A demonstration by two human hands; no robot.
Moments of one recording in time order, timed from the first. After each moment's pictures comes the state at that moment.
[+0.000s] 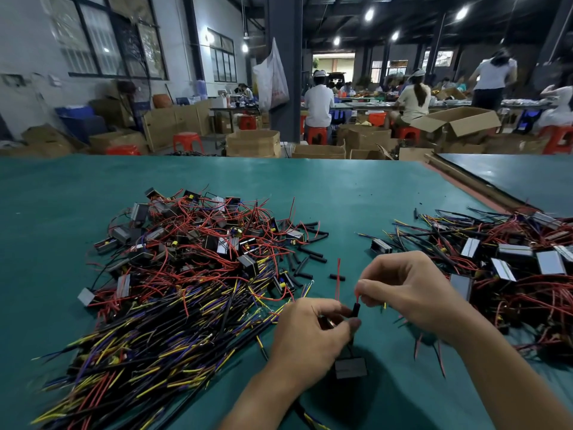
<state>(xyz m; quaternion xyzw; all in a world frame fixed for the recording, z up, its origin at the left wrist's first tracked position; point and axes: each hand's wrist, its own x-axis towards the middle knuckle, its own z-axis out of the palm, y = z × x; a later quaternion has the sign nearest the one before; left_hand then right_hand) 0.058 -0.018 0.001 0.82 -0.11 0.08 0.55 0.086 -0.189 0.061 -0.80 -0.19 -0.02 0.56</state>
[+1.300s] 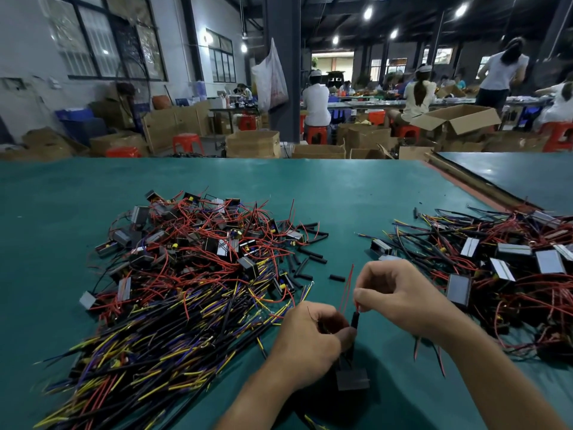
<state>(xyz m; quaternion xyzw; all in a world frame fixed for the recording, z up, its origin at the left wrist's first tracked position) 0.064 -0.015 -0.001 0.83 -0.10 -0.01 0.55 0.090 -0.183 0.052 -0.83 -0.19 0.00 0.52</state>
